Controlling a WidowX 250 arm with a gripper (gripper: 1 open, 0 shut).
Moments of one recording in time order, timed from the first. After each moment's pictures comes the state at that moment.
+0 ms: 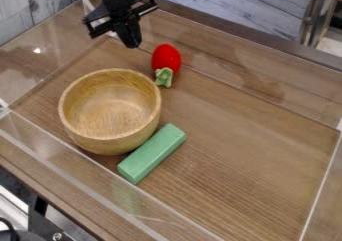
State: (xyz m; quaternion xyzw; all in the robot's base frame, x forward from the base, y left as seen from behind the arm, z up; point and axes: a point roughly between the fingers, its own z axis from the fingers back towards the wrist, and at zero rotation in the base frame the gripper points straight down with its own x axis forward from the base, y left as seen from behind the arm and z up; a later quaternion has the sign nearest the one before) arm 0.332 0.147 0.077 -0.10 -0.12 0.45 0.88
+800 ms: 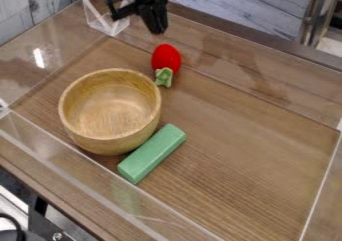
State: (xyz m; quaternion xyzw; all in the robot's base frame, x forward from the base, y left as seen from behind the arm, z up) arm 0.339 0.099 0.119 -0.11 -0.11 0.42 0.89
